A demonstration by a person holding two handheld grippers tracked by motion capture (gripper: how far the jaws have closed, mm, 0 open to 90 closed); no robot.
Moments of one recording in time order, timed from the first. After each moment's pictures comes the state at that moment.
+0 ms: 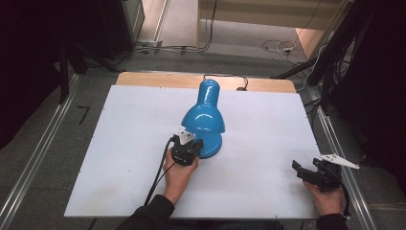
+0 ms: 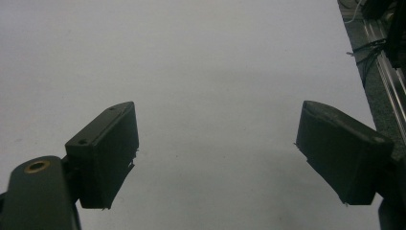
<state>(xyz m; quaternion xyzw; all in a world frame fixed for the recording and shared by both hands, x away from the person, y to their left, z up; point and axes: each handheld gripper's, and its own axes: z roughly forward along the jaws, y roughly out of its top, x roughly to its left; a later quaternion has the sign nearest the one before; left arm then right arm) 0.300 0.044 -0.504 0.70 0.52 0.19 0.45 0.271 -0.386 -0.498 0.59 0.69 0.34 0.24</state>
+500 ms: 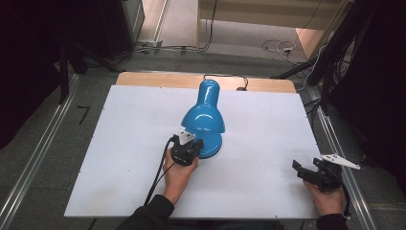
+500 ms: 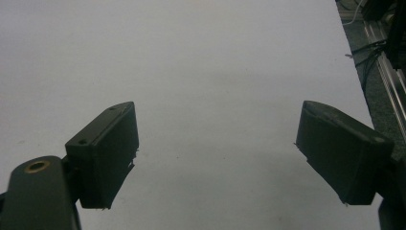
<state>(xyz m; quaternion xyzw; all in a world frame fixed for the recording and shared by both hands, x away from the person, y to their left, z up) 0.300 0.044 -0.505 0.70 0.51 0.19 0.45 0.271 -0.386 -0.497 0.59 0.69 0.35 0.24</state>
